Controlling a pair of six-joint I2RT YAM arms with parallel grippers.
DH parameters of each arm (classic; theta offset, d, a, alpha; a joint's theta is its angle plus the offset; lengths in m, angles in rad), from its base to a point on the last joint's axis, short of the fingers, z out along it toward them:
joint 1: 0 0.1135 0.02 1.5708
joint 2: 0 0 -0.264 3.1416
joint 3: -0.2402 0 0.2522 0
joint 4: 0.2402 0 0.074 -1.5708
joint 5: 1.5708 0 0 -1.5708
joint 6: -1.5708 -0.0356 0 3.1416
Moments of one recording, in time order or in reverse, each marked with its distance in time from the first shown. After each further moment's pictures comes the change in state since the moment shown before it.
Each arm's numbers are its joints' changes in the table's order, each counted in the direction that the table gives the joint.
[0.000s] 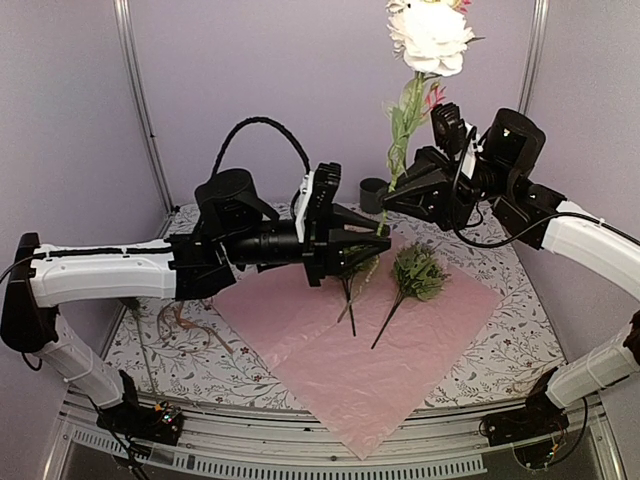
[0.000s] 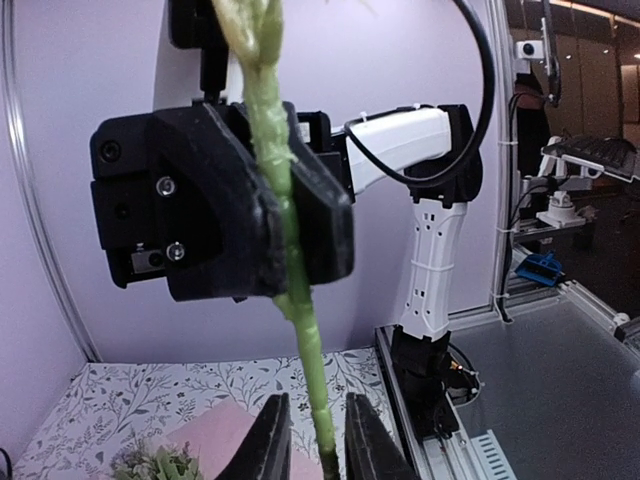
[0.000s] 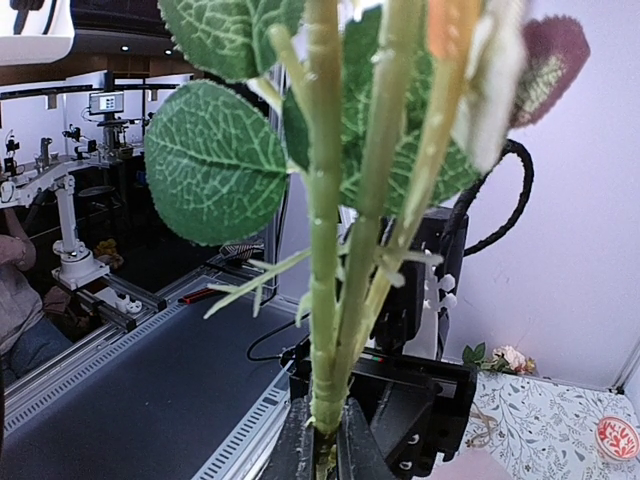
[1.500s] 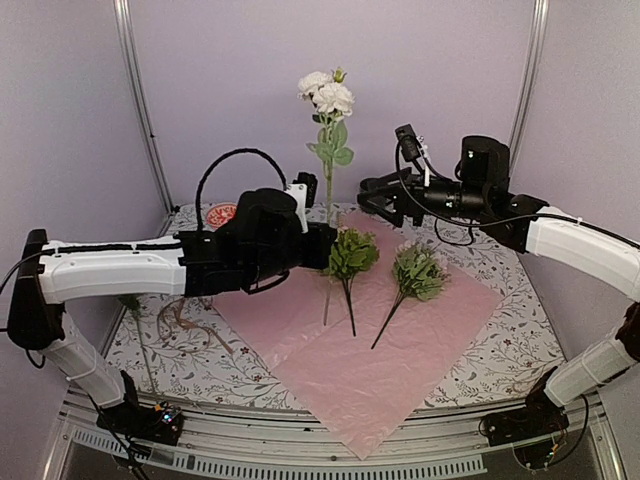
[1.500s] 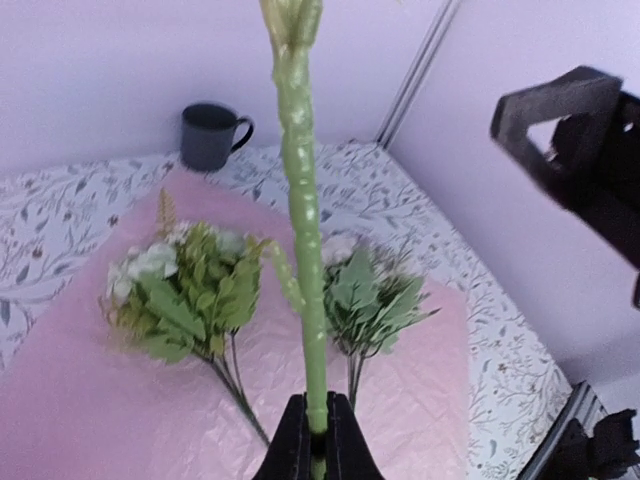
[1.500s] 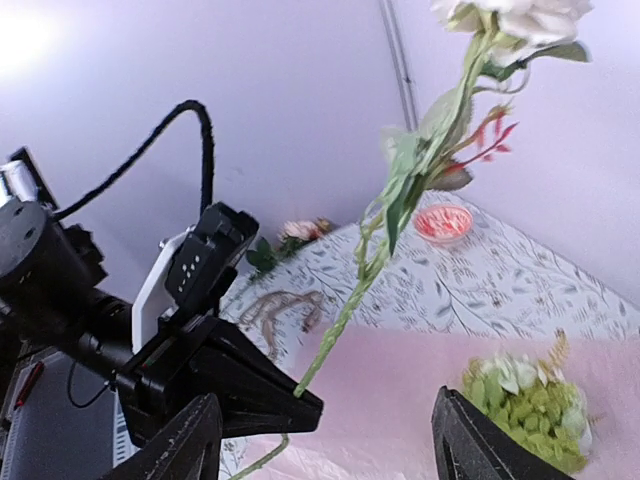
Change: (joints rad) left arm 0.003 -0.053 -0.046 0.501 -0.914 0.560; right arm -0.068 -0.064 0.081 0.204 0.636 -0.061
